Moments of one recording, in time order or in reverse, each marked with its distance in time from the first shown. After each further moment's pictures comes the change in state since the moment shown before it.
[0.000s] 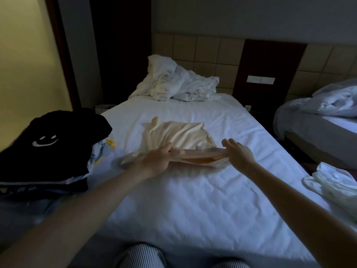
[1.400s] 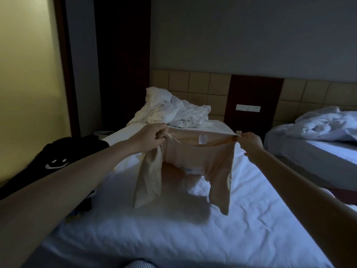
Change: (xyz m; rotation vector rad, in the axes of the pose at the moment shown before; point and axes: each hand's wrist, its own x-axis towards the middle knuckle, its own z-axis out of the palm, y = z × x) left_hand 0.031 0.030 -0.151 -0.206 0.152 0.132; right_hand -0.005 0.009 -0.130 1.008 0.266 0.595
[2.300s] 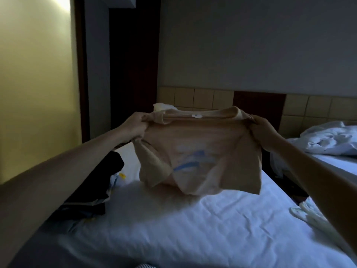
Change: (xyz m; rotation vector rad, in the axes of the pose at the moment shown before) left_hand -0.015 0.049 -0.092 -0.204 0.174 -0.471; right_hand -0.024 -0.070 -0.058 0.085 -0.157 -0.428
